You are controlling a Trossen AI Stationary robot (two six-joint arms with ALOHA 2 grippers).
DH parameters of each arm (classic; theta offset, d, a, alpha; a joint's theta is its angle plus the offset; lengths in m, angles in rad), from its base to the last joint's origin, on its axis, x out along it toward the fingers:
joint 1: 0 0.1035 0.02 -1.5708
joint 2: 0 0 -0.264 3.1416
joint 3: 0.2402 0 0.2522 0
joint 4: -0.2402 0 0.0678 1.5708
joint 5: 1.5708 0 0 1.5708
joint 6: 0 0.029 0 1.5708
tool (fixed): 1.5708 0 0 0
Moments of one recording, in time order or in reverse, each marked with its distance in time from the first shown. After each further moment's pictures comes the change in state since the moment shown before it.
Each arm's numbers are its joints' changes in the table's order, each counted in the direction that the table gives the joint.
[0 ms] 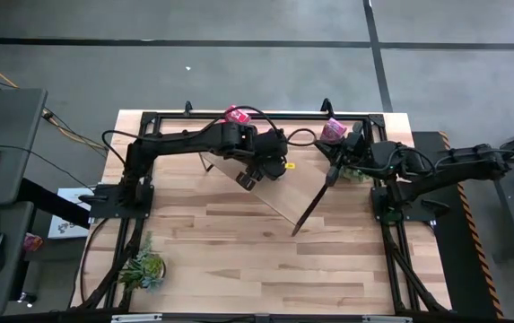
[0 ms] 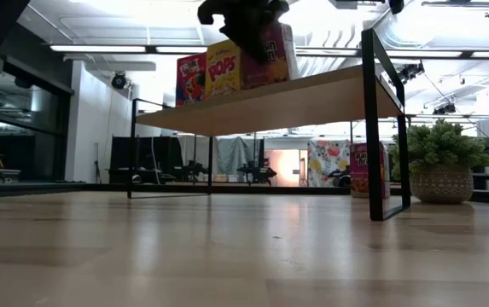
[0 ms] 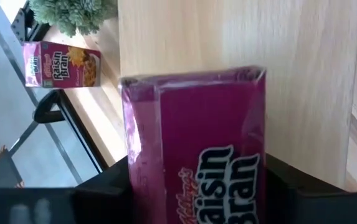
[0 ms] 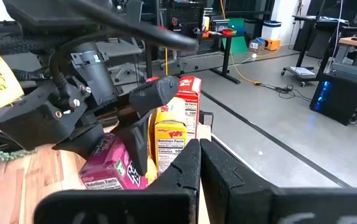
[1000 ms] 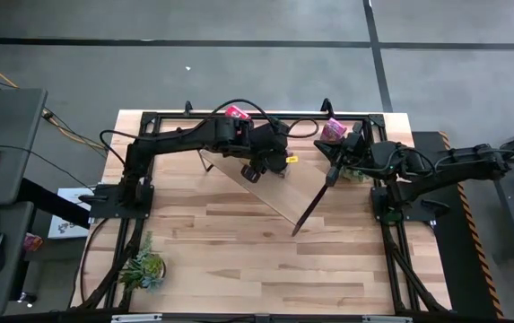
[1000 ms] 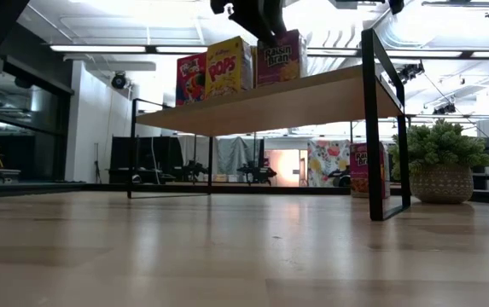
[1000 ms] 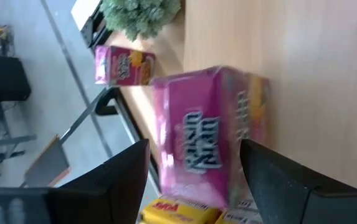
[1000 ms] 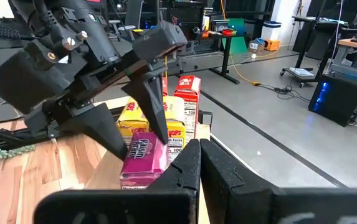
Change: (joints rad) left arm -0.001 -0.002 0.093 0.042 -0.118 0.026; right arm -0.001 0.000 0.000 -0.004 0.000 -0.011
